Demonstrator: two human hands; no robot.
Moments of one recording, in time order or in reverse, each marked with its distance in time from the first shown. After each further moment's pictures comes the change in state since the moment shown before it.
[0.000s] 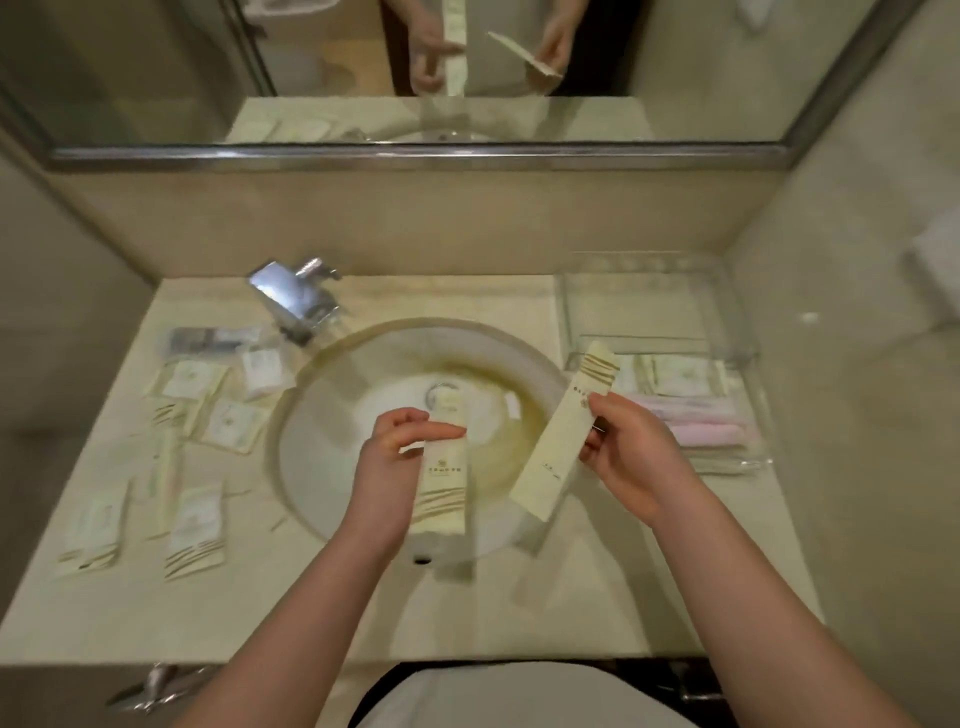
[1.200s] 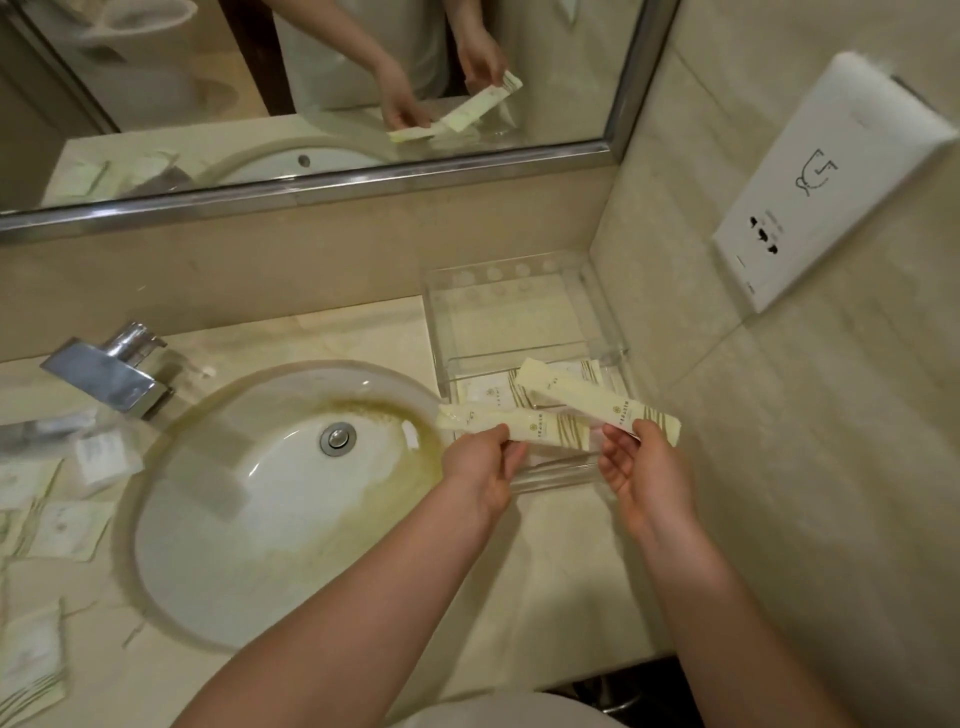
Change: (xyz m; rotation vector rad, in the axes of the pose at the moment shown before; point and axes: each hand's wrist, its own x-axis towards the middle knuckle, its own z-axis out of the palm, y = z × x) left_hand 0.073 -0.009 0.238 -0.610 0.007 -0.754; right_hand -0.004 -0.042 -0.133 0.319 0.636 -0.091
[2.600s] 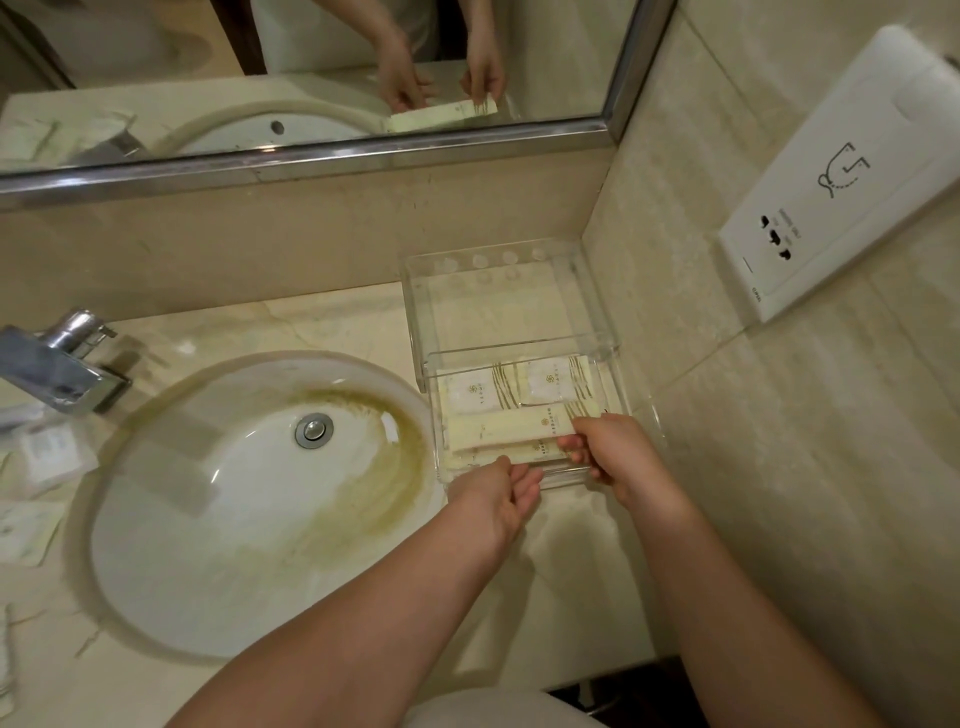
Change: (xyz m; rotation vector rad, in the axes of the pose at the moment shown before) left_hand 0.006 -0.034 0.021 0.136 0.143 -0.202; right_hand 0.070 0.001 0.009 -0.786 -0.159 0.087
